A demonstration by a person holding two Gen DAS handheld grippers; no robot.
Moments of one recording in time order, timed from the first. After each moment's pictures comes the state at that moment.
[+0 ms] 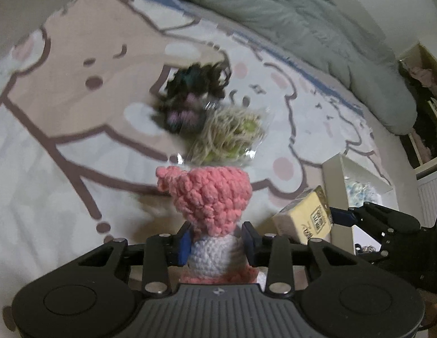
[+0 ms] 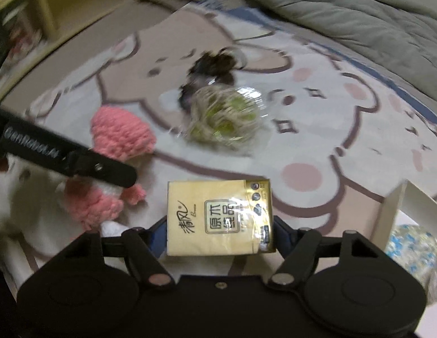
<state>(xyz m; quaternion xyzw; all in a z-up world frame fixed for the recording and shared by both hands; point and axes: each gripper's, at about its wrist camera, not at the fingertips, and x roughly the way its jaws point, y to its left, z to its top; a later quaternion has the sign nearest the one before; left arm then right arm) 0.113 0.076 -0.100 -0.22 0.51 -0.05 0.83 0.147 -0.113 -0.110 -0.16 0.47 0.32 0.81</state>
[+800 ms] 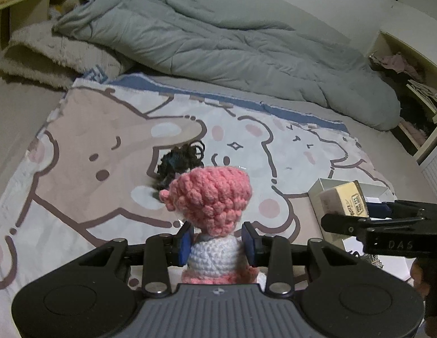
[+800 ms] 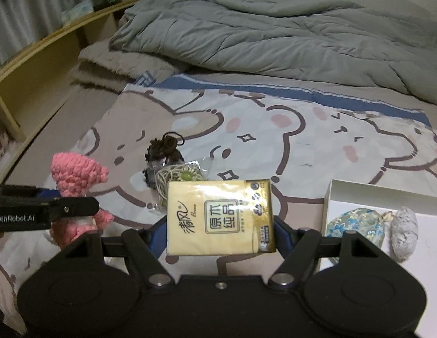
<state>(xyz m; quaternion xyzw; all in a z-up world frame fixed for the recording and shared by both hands) 0.090 0.063 -0.026 -0.11 0.41 -0.06 0.90 0.135 -0.158 -0.032 -0.03 0.42 0.21 0.88</state>
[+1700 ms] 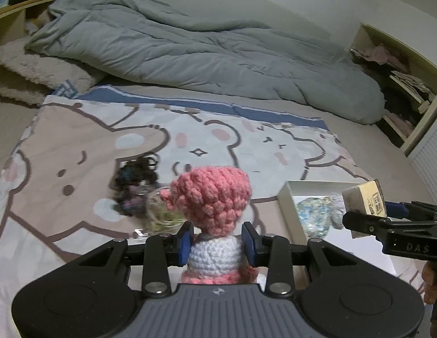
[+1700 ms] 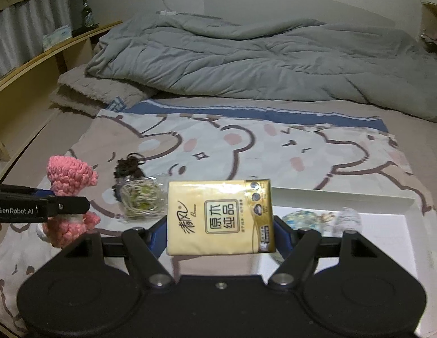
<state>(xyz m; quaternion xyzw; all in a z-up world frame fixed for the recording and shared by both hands) 0.103 0.002 -0.009 -0.10 0.41 -0.09 0.90 0.113 -0.228 -0.005 -0.02 0.38 0.16 0.91</state>
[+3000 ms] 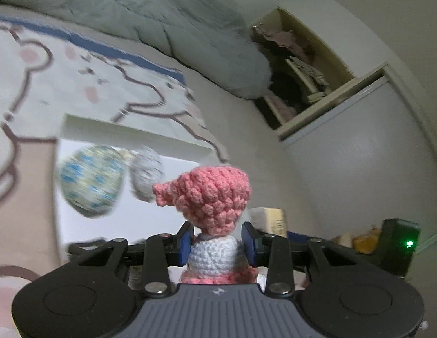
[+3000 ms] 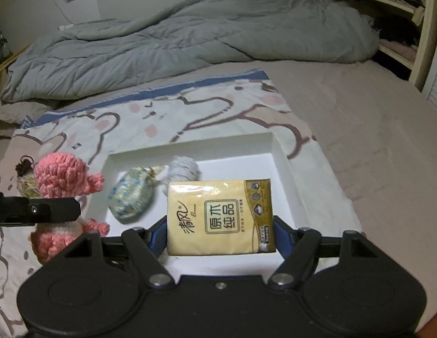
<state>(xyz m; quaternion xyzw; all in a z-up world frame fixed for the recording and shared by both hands) 0.131 -0.206 -0.076 -0.28 0.43 -0.34 0.79 0.091 -0.442 -0.045 0.03 0.42 0.01 0.91</state>
